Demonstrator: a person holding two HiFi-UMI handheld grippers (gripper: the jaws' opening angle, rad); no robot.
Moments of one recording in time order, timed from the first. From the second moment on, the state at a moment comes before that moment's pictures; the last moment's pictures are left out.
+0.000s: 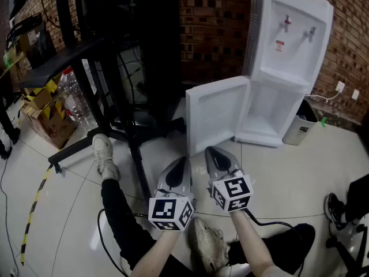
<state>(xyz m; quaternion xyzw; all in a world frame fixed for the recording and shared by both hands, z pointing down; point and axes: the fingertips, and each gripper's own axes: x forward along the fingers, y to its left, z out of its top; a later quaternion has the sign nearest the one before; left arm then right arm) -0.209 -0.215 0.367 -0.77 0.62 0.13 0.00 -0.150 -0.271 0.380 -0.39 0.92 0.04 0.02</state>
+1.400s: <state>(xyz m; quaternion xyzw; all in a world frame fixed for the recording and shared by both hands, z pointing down) -0.249 -0.233 0.407 -0.71 0.67 0.18 -0.09 -0.189 -0.373 0.411 -0.53 0.84 0.09 -0.07</state>
